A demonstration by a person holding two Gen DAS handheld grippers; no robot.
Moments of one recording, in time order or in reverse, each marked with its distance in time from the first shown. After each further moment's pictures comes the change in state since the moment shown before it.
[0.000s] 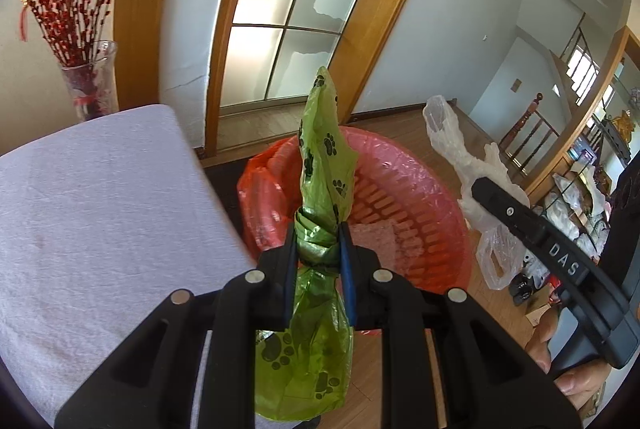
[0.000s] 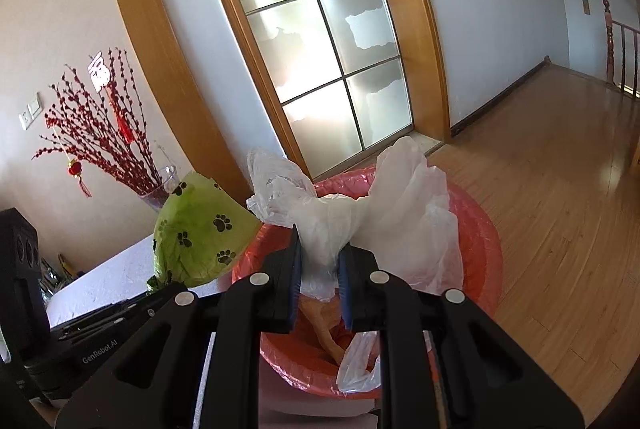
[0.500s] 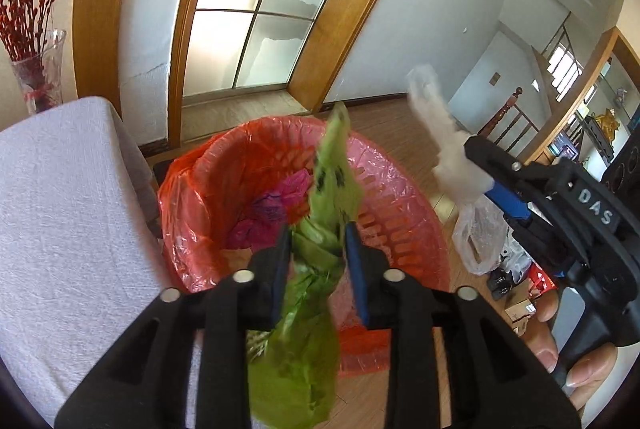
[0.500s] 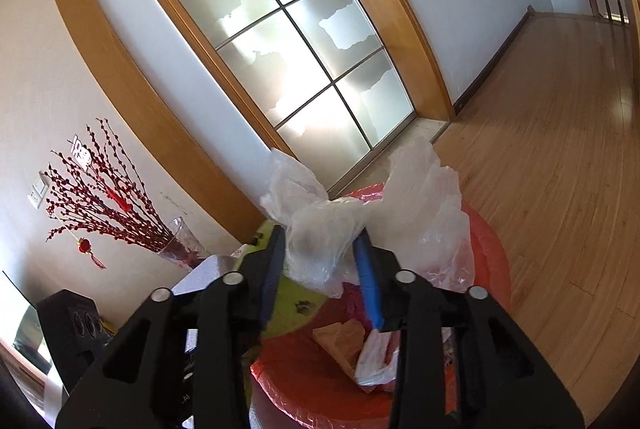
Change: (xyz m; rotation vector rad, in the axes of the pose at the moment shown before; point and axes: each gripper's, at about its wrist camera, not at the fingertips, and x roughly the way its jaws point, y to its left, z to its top) left arm 0.060 -0.030 0.010 -0.012 0.048 -0.093; right arm 0.023 -0.048 0.024 0.232 -0.014 0.082
